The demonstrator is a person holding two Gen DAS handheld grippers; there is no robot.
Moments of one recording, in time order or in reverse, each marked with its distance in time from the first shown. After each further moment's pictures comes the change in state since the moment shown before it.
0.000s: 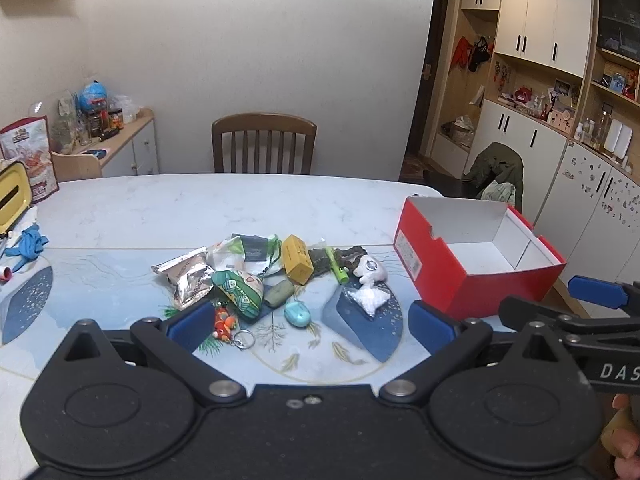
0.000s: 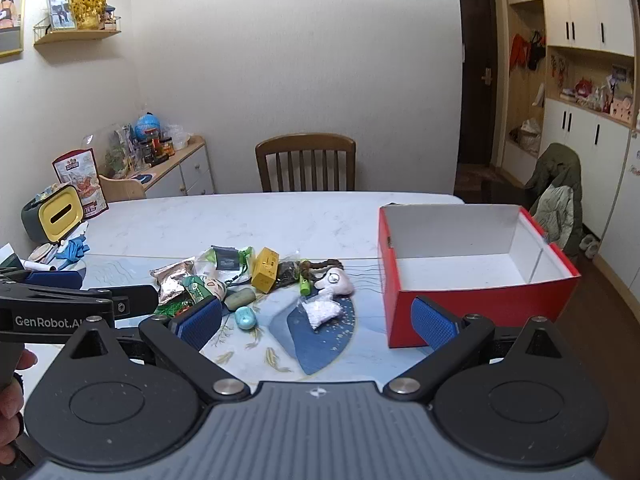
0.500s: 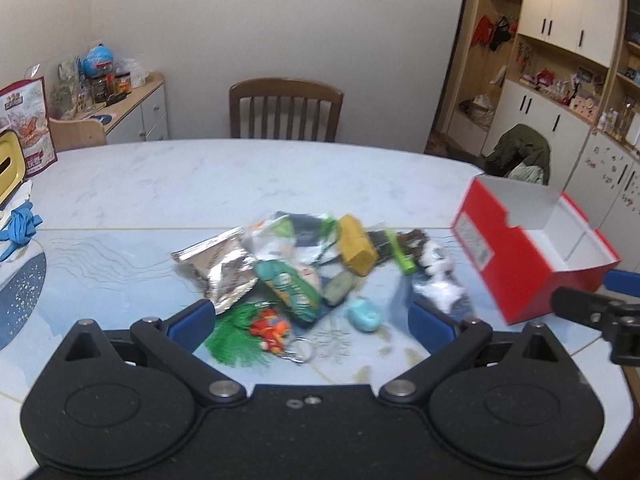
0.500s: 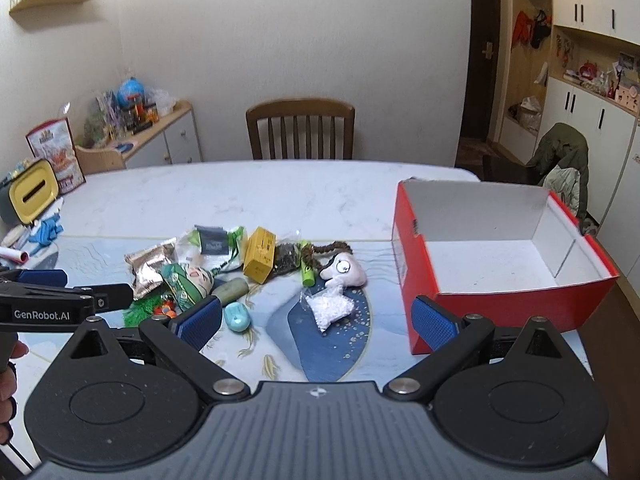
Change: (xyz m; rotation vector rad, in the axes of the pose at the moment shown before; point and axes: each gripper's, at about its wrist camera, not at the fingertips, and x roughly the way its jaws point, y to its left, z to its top) left arm 0.087 0.075 0.003 -0.028 0.098 0.020; right arm 0.087 0.025 0.007 -0.018 0.112 -0.044
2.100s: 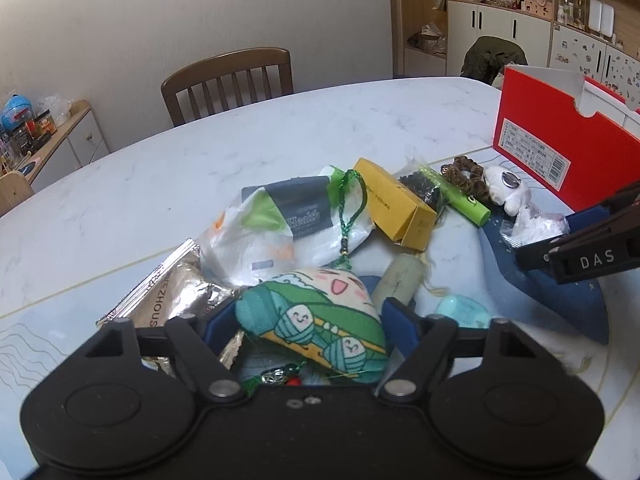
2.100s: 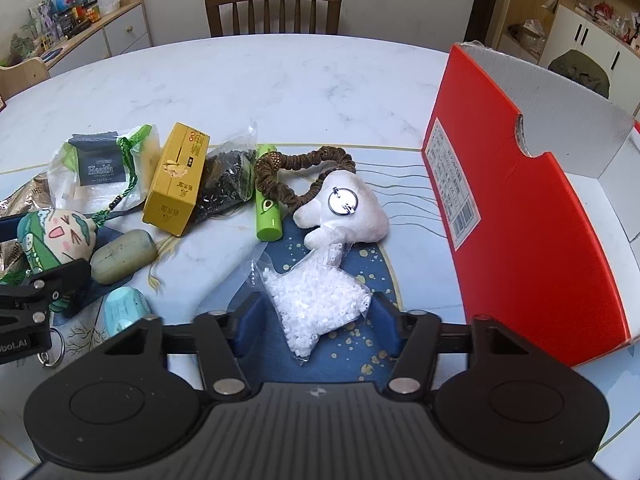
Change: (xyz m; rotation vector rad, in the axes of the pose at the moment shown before) left arm 0.156 0.006 -0.001 0.333 0.053 -0.026; right arm 0.207 -0.005 -0.008 -0.006 0.306 -0.085
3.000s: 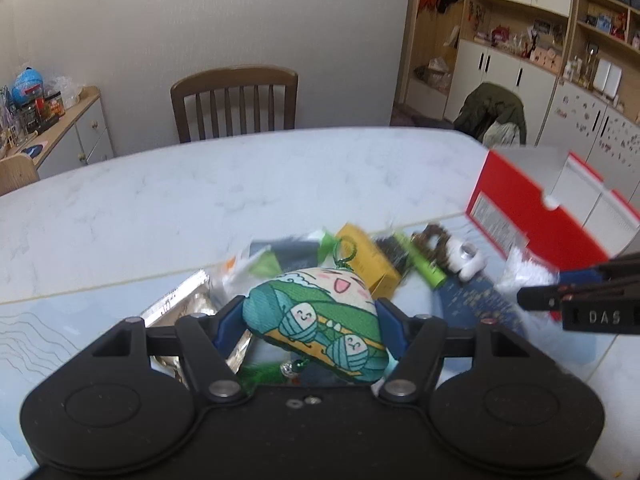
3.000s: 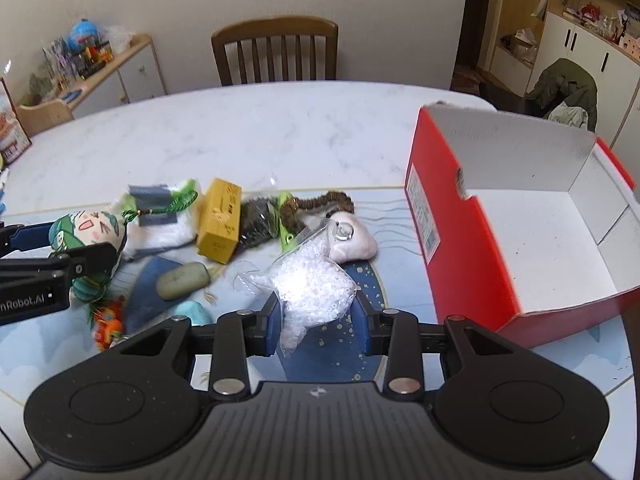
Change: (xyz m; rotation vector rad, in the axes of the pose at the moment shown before) left arm -0.060 0.013 0.037 -0.145 -0.046 -0.084; right arm -0.086 -0.005 0.003 0.051 -0.080 0.047
